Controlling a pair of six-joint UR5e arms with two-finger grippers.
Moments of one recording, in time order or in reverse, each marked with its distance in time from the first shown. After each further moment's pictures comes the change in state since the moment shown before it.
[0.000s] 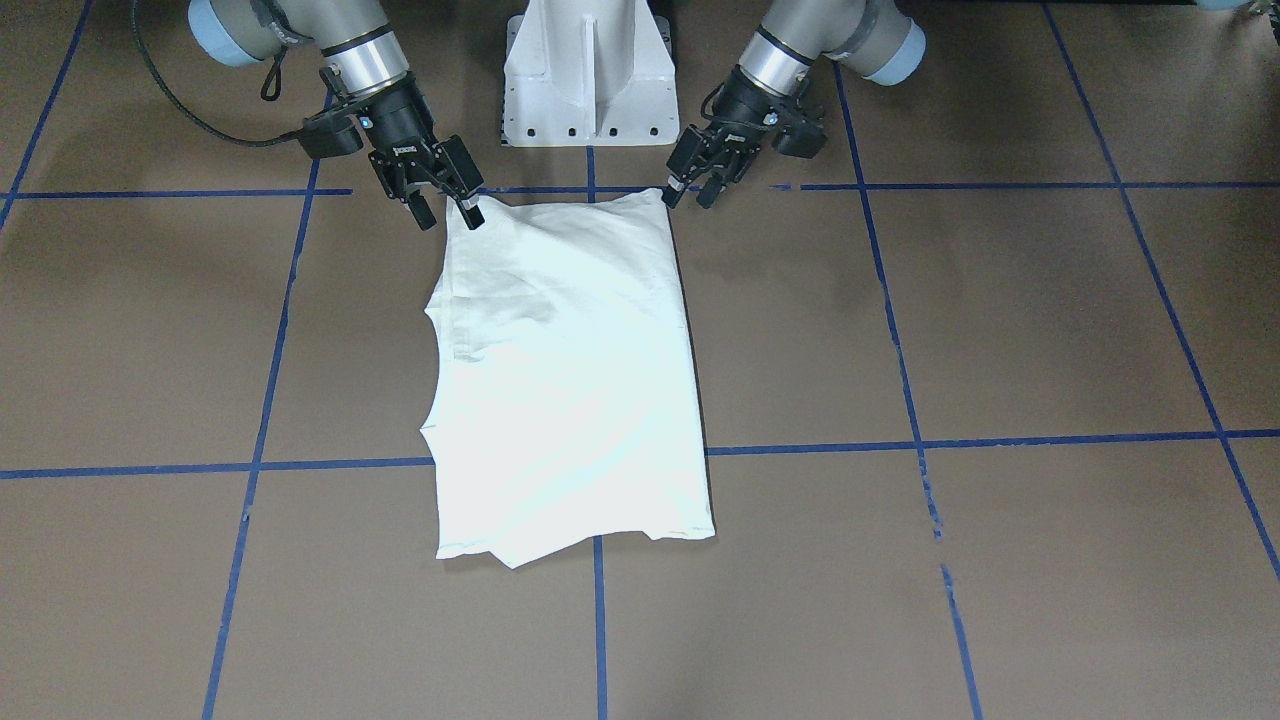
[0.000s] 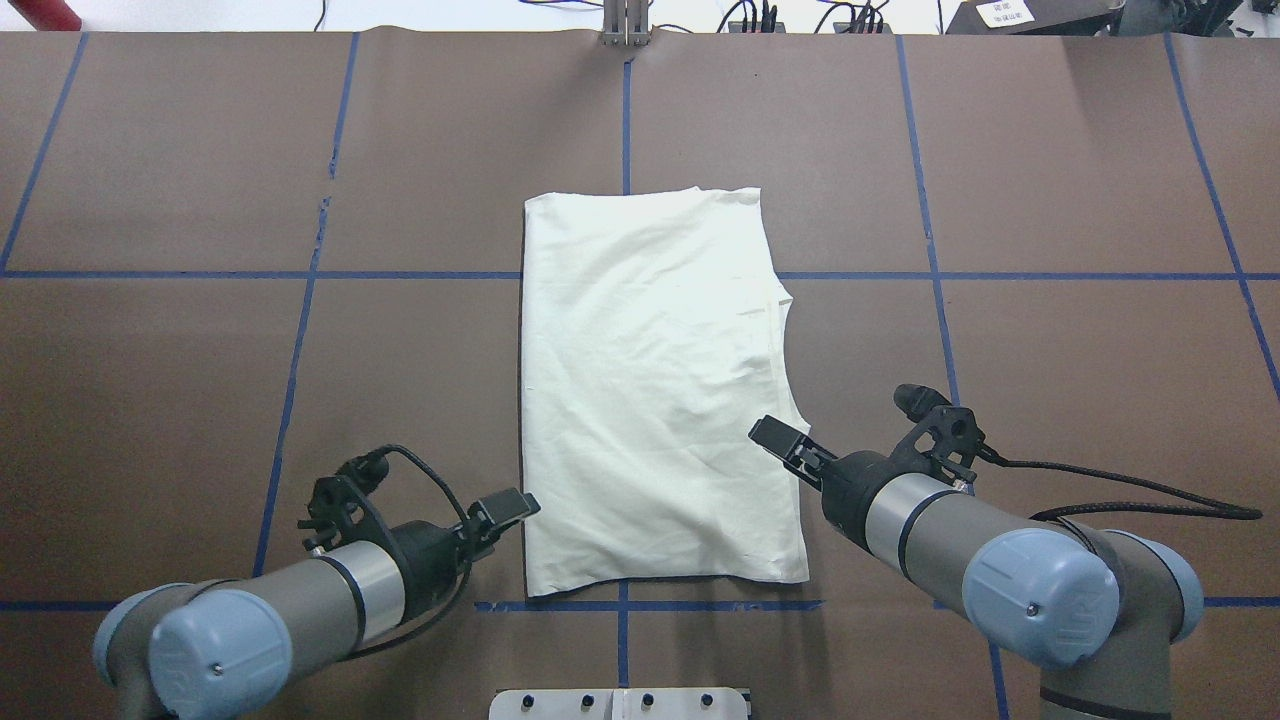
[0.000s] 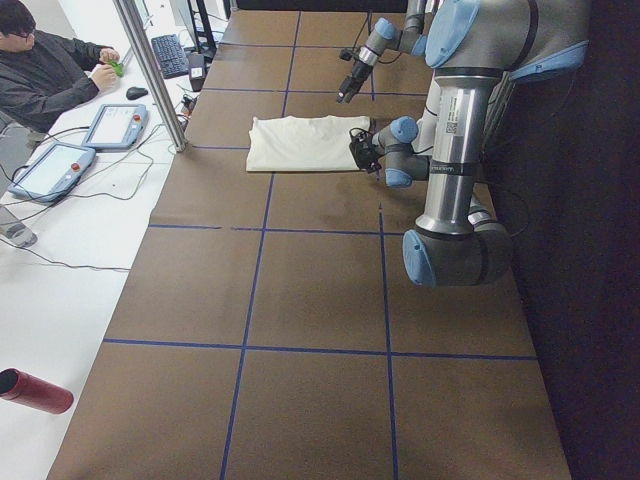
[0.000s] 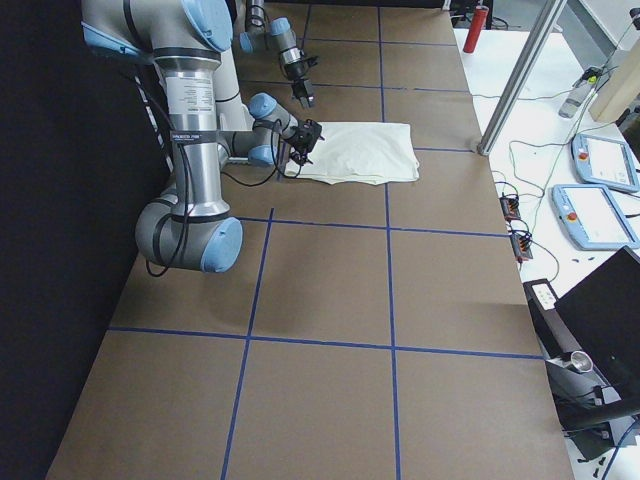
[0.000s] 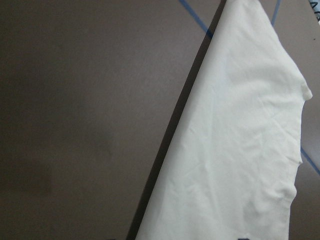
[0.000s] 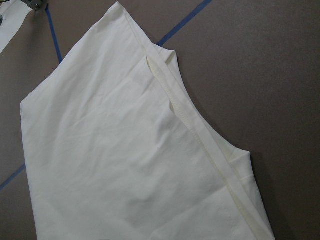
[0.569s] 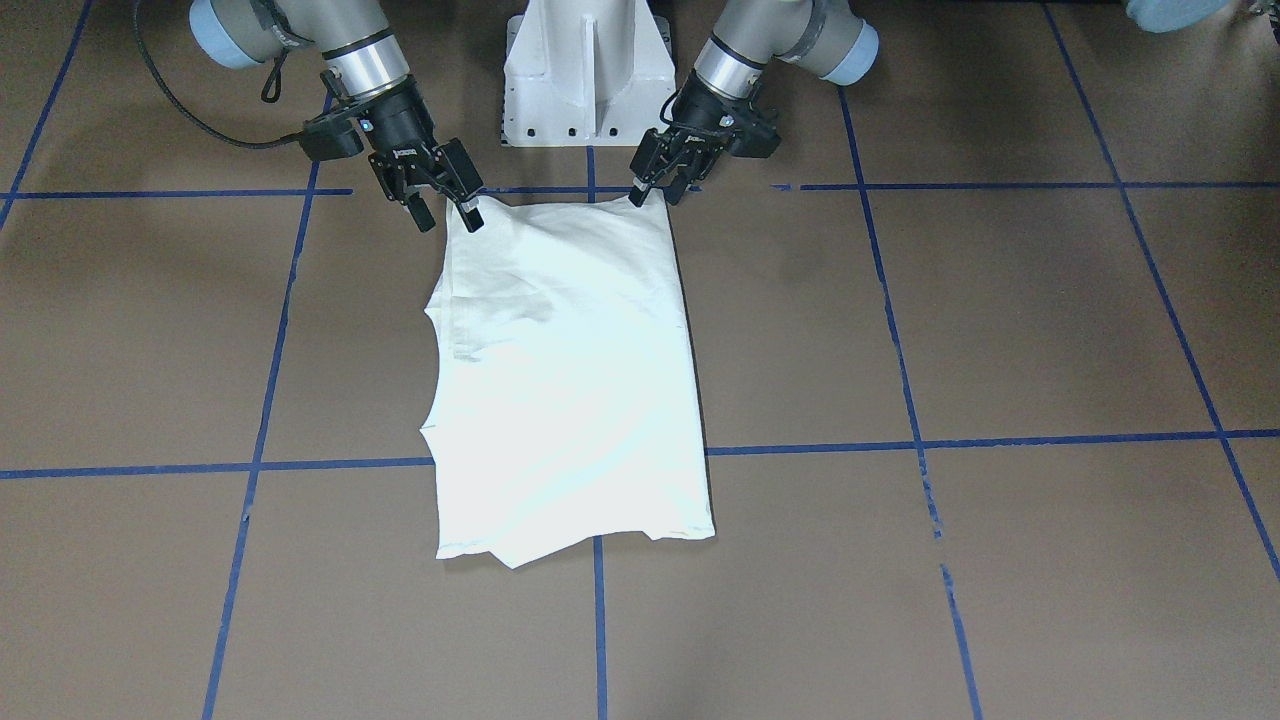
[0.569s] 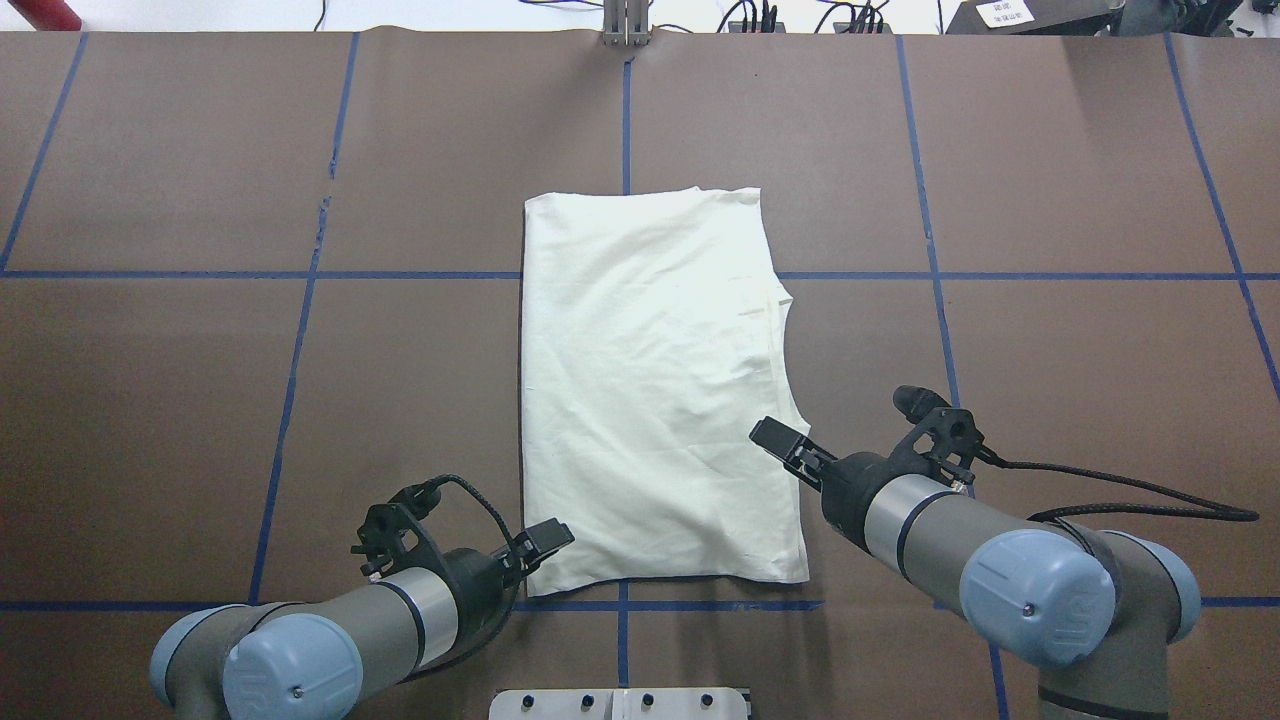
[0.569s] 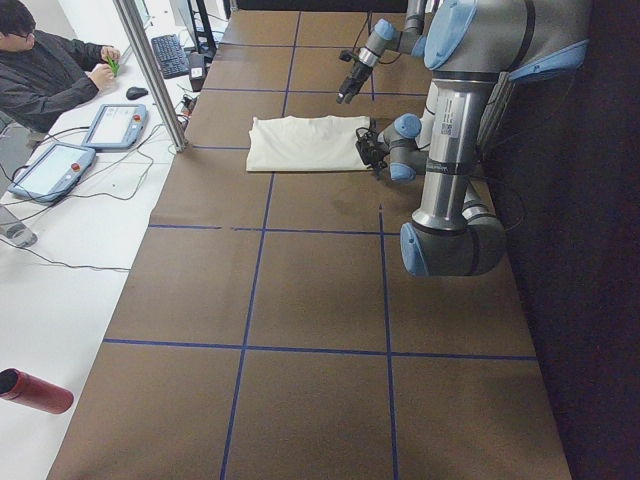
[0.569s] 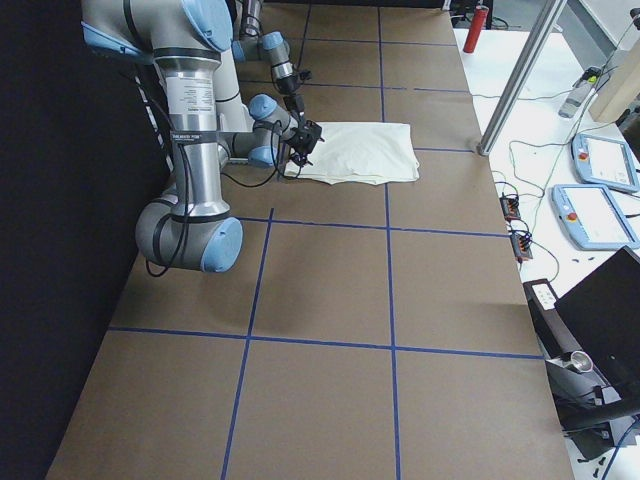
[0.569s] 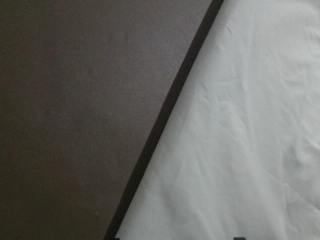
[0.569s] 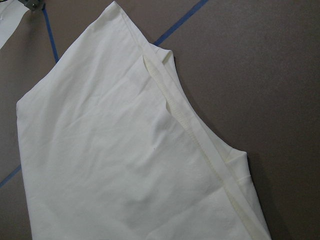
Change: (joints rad) left arm 0.029 -0.064 0.045 0.069 -0.010 0.012; right arm -0.001 0.000 -0.007 0.002 -0.001 0.001
